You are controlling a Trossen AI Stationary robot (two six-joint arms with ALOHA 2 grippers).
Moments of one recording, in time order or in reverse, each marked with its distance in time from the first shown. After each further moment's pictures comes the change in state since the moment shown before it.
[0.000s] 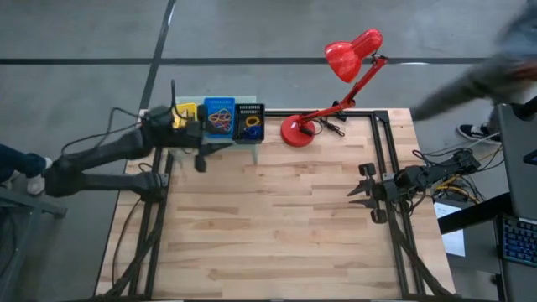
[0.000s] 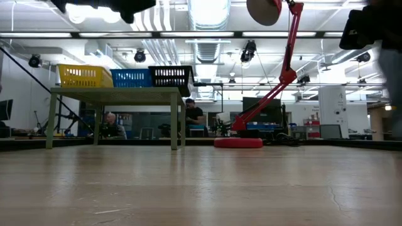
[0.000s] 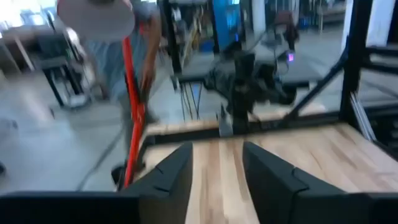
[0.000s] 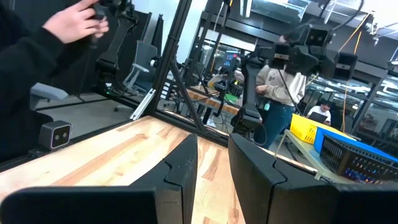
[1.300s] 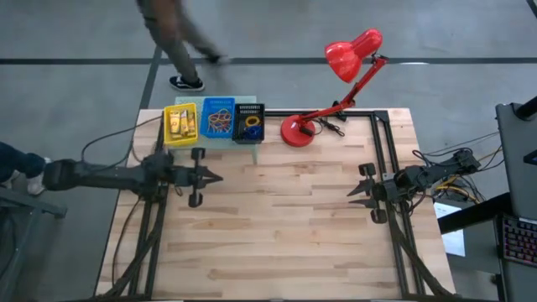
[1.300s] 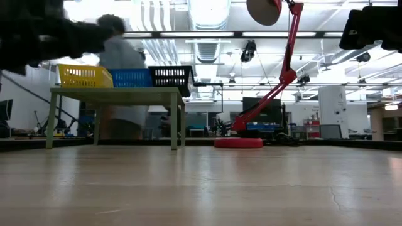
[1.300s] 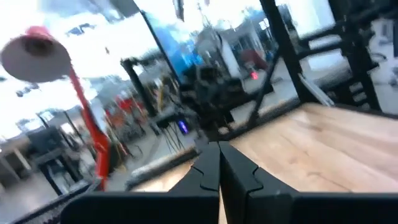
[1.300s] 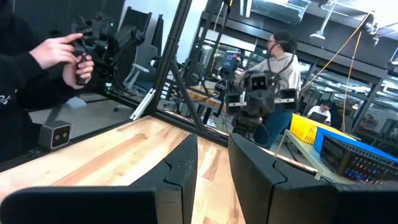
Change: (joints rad) left arm -0.252 -0.248 -0.753 0.742 -0.068 0.218; right arm 0.000 0.000 0.000 0.000 0.000 0.000
